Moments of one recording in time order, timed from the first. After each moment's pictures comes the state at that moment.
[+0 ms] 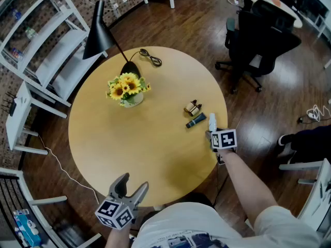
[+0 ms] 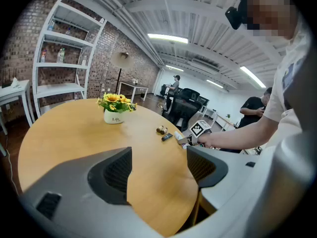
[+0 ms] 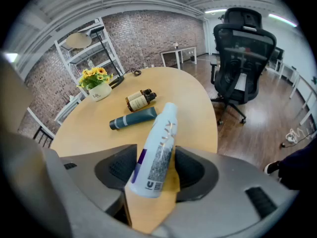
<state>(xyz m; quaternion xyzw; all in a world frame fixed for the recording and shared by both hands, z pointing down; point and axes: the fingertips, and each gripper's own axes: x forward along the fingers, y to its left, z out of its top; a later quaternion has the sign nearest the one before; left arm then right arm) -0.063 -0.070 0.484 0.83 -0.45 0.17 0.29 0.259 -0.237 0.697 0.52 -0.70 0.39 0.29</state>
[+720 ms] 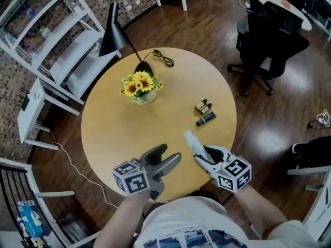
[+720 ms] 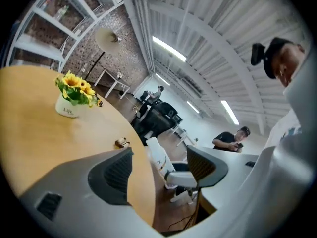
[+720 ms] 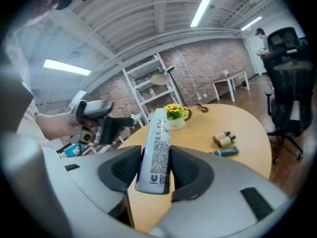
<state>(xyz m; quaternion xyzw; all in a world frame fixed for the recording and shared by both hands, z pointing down) 0.047 -0.135 0.442 0.87 -0.30 0.01 0.40 0.128 -0.124 0.501 0.31 -0.91 0.26 0.11</state>
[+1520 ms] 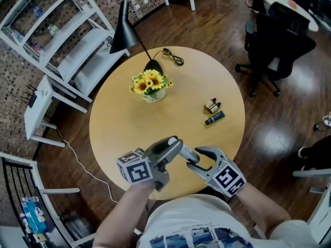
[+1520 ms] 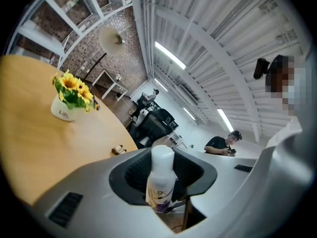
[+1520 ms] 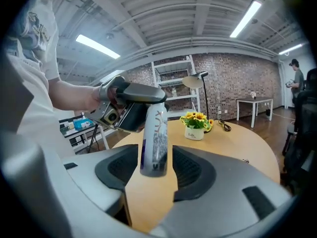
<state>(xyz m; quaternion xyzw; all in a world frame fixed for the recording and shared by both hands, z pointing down) 0.032 -0.159 0.421 0.87 -0.29 -0.04 0.40 0.061 -0.101 0.485 0.24 -0.95 0.12 0.16</state>
